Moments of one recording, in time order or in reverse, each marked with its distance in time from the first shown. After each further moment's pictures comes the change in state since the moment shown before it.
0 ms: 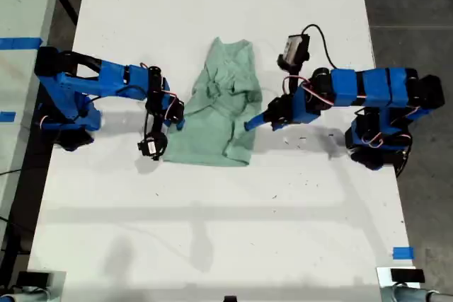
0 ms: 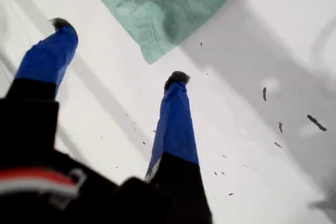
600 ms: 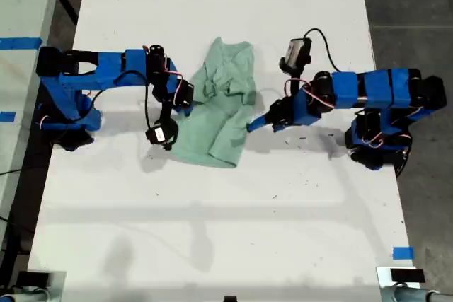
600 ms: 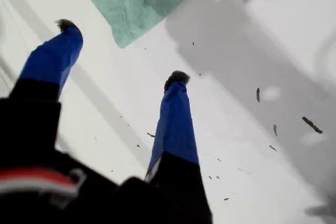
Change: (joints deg) arm 0 0.0 -2.6 -28.3 17.2 -2.4; arm 1 0.4 2.0 5.8 -4.2 0.4
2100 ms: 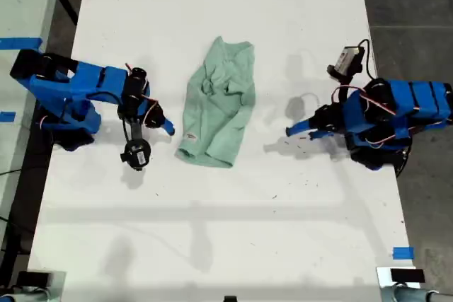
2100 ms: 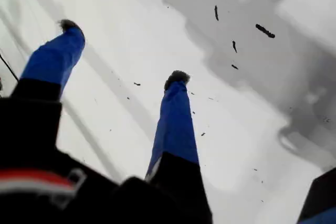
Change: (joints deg) arm 0 11.9 19.4 29.1 11.1 -20.2; arm 1 -5.7 46.2 29.4 13.1 11.6
